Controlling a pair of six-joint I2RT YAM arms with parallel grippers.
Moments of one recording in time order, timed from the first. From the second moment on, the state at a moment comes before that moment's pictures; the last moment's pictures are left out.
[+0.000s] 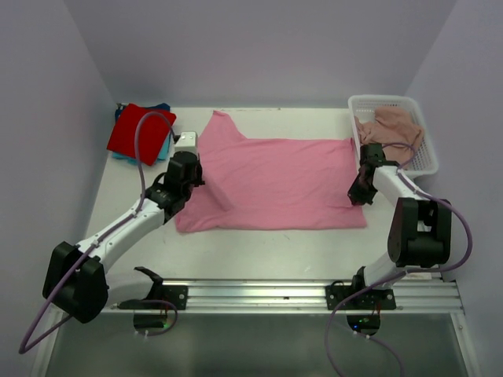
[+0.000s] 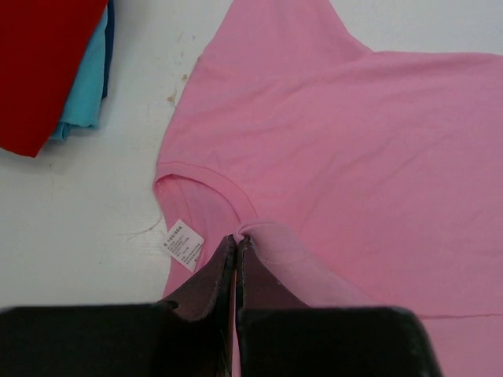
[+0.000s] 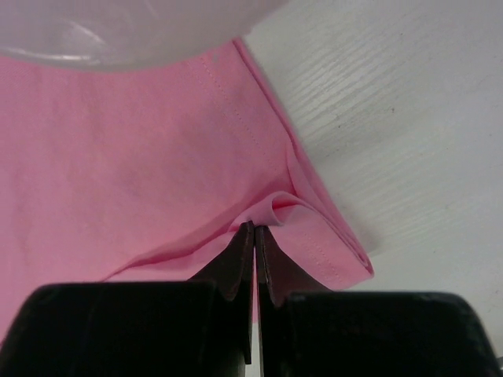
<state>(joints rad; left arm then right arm) -0.48 1.22 0.80 -0.10 -0.42 -0.29 -0.06 1.59 1.00 -0.67 0.17 0.53</state>
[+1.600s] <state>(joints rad) -0.42 1.46 0.92 -0.19 -0.28 -0.29 -0.05 1.63 0.99 -0.60 0.17 0.53</state>
